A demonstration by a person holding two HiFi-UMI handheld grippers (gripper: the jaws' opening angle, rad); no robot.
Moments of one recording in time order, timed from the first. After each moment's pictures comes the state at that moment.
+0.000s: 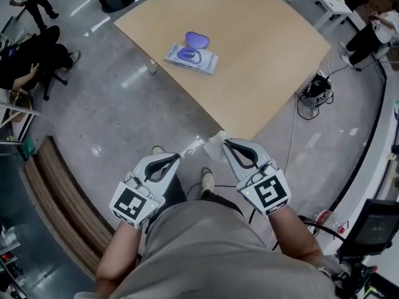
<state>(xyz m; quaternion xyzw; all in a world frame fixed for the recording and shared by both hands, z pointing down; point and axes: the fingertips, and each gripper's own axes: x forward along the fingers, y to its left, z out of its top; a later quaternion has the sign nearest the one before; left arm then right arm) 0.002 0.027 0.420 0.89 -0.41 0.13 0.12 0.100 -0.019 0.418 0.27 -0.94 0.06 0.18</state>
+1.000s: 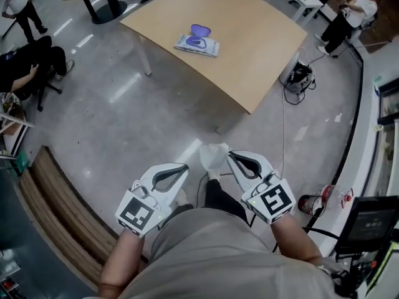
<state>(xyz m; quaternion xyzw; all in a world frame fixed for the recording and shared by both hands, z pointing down) -0.068 0.272 0.379 0.93 -0.33 0.10 0.09 0.024 0.238 0.385 0.32 -0.93 0.06 0.18</state>
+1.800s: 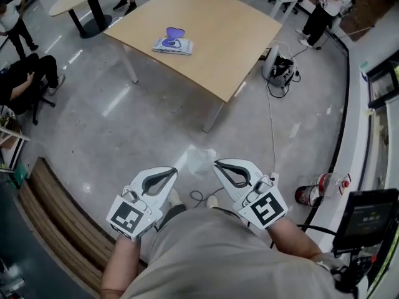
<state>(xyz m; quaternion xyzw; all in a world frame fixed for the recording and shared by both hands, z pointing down) -0.028 0.324 0.388 0.94 -0.33 0.09 0.09 0.059 0.317 0.378 0.31 -0.94 0.01 0.16</state>
